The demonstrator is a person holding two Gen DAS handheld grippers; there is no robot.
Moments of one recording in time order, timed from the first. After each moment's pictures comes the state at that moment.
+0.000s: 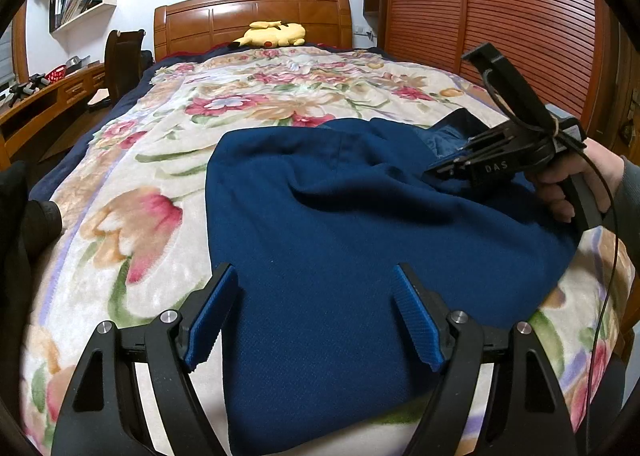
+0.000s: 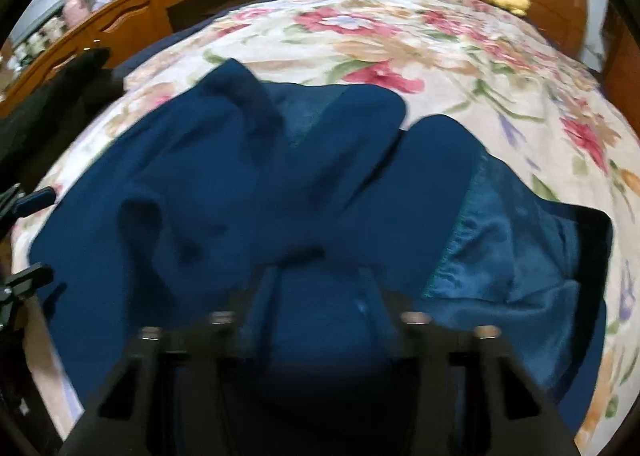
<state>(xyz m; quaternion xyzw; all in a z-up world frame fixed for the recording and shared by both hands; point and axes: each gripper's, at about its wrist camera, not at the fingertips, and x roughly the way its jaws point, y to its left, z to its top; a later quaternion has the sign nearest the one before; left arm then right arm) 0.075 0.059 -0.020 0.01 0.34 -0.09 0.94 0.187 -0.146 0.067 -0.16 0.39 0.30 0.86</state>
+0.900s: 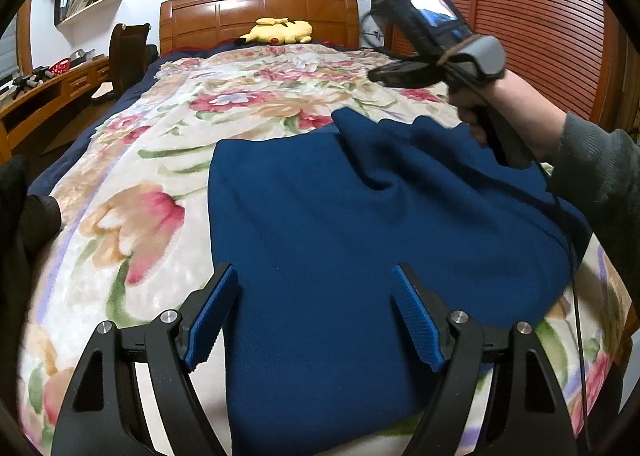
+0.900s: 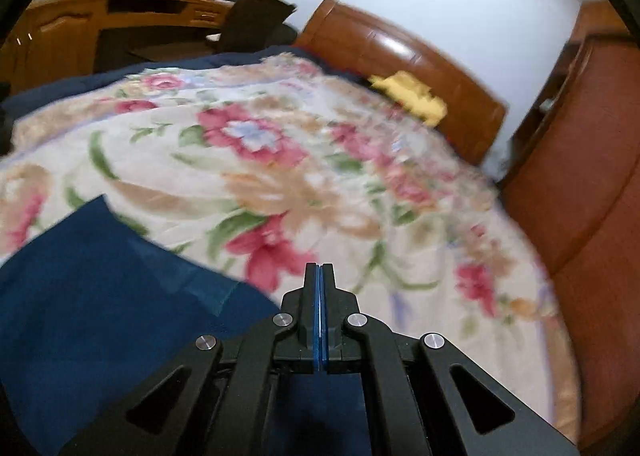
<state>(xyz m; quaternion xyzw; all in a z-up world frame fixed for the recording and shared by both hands) 0.084 0.060 -0.019 0.00 0.34 -0.08 0.94 0.262 -0.068 0.105 -0.24 0.20 0.11 0.94</state>
